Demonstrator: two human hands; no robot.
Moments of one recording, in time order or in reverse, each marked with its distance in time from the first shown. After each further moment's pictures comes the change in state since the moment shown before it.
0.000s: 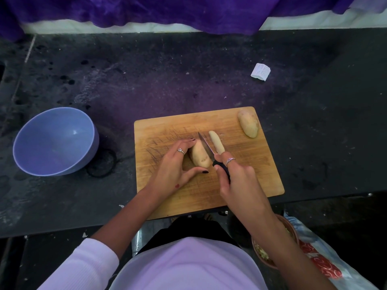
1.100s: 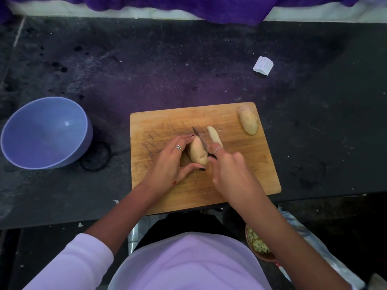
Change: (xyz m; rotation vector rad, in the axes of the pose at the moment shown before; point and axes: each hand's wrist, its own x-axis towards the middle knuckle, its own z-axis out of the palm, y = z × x) left_hand -0.001 0.002 0.000 0.019 -0.012 -0.015; right_hand 0.022 -0.004 -0.002 -0.211 -0.141 -0.008
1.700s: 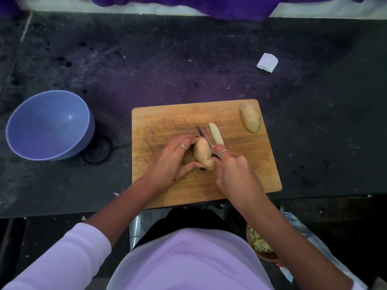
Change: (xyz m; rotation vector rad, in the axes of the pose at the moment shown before) left_hand -0.003 0.000 0.001 0.120 -0.071 0.027; right_hand -0.004 0.017 0.012 -0.029 0.045 -0.069
